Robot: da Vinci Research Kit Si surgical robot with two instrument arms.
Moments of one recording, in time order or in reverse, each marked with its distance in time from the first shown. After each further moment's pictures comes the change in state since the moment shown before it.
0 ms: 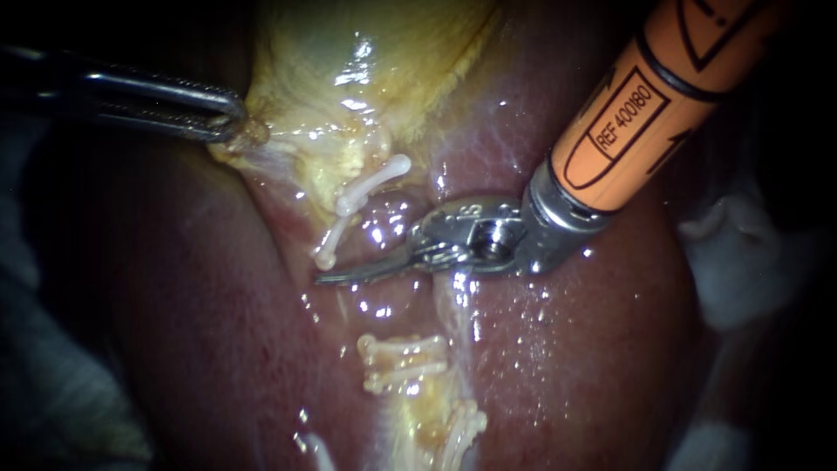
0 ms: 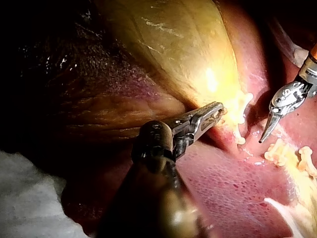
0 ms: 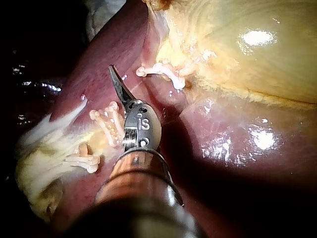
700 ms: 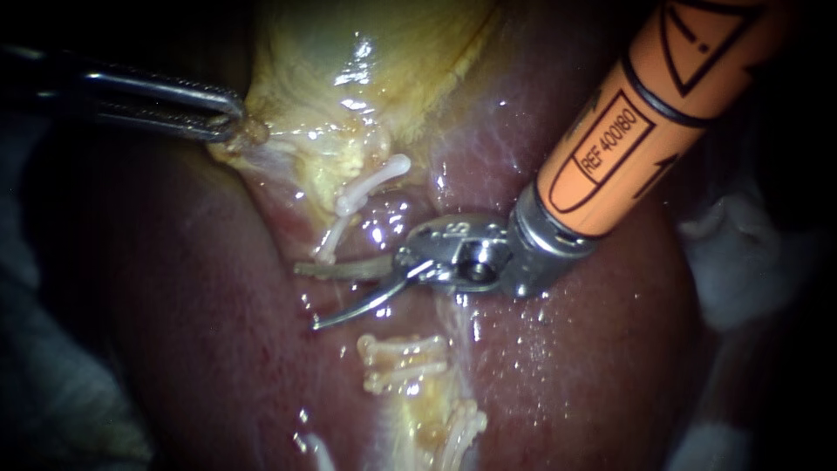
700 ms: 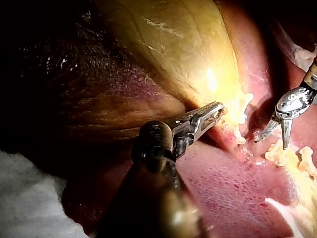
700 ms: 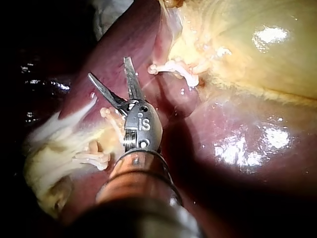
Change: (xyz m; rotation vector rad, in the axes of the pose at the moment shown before) right arm 0.000 -0.003 0.000 -0.118 0.093 -0.079; left arm 0.000 0.000 0.000 -0.001 0.000 0.001
